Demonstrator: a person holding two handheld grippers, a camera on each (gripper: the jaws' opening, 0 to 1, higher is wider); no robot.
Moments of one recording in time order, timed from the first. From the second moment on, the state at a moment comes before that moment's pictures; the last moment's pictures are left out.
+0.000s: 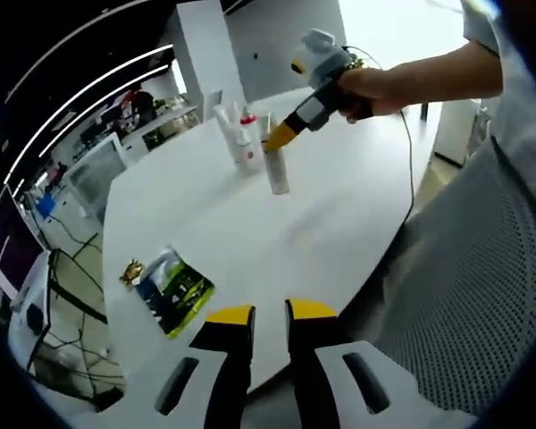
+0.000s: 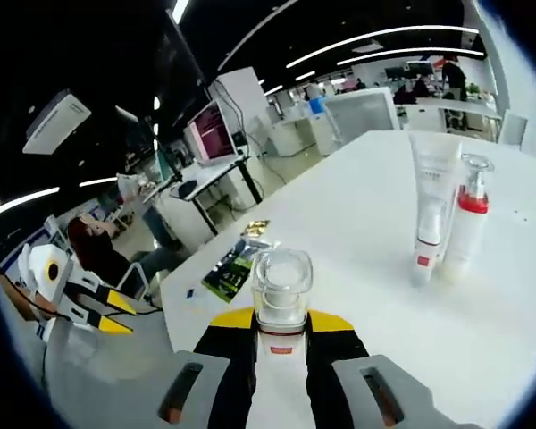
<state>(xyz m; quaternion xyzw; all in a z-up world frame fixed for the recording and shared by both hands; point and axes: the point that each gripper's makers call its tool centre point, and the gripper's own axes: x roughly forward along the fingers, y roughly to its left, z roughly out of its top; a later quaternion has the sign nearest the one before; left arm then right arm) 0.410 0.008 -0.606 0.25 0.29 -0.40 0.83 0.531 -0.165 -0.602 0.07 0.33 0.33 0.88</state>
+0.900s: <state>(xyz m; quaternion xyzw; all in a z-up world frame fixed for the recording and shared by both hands) 0.414 0.014 -0.606 0.25 0.29 -0.39 0.84 0.566 -0.222 -0.625 -0.01 0.33 0.26 0.91</state>
